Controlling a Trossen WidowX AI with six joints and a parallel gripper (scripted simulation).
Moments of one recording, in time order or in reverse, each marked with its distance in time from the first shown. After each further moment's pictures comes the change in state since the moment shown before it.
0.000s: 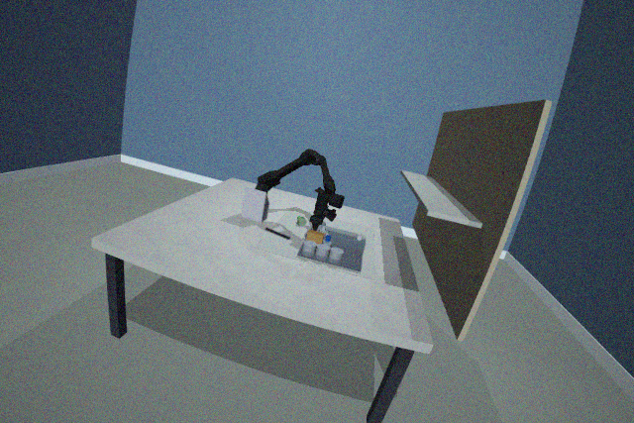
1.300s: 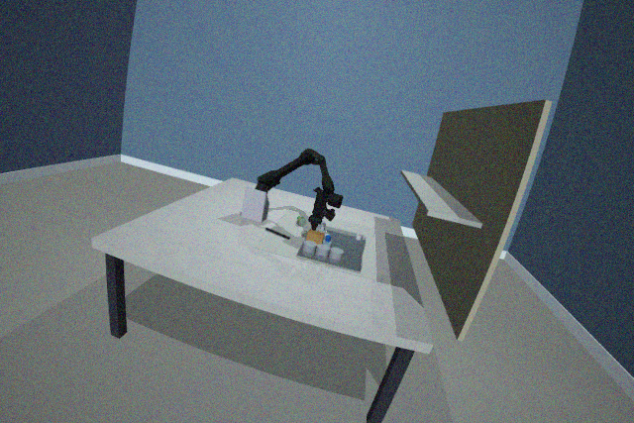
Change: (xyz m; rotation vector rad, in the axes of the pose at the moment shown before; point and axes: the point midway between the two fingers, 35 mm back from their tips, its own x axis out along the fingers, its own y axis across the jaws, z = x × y) arm 0.000 0.000 -0.006 0.001 -0.004 0.003
